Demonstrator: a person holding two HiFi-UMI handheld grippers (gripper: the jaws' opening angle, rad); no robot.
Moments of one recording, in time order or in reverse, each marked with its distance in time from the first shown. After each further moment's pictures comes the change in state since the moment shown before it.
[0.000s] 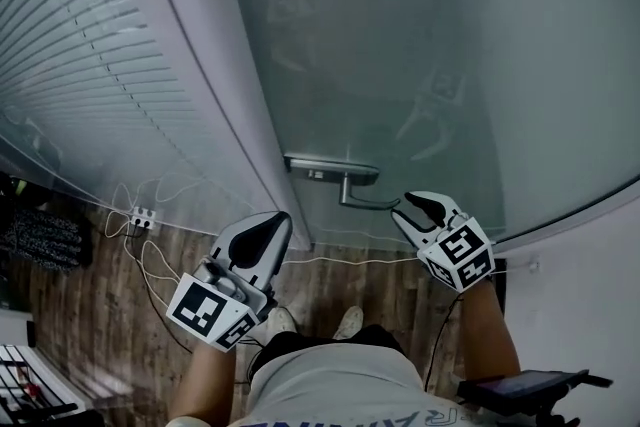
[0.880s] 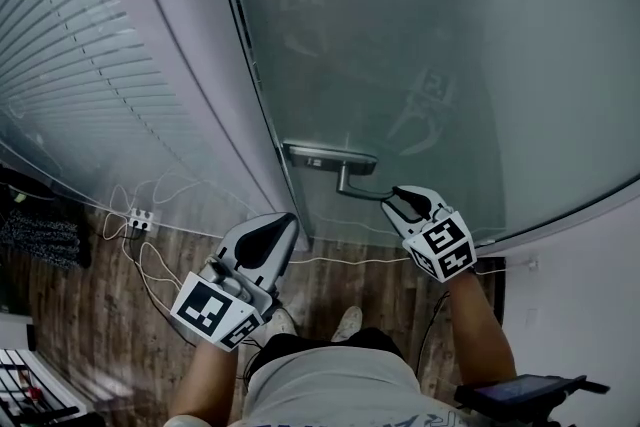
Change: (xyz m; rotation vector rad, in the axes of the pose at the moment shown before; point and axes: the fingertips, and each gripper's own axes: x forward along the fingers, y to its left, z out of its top) left arm 0.013 -0.010 -0.003 -0.010 0.007 -0.042; right arm 0.028 -0.014 -0.009 0.023 -0.018 -0.048
